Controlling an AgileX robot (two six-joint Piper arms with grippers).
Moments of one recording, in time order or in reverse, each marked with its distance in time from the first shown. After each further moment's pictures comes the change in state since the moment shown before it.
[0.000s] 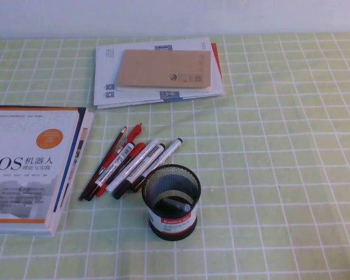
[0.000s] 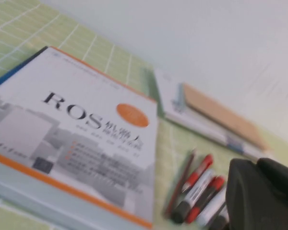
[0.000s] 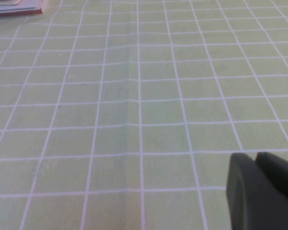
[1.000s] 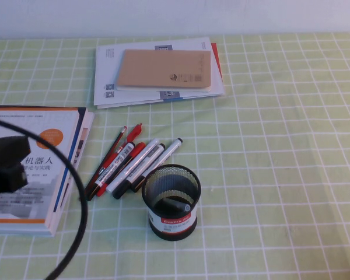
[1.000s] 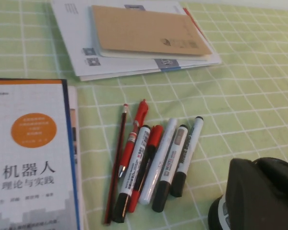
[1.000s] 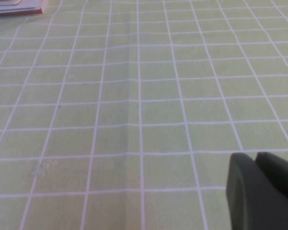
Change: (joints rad) right arm 0.000 0.000 0.000 0.000 0.000 0.000; left arm 0.000 0.779 -0.704 -0.337 0.434 0.691
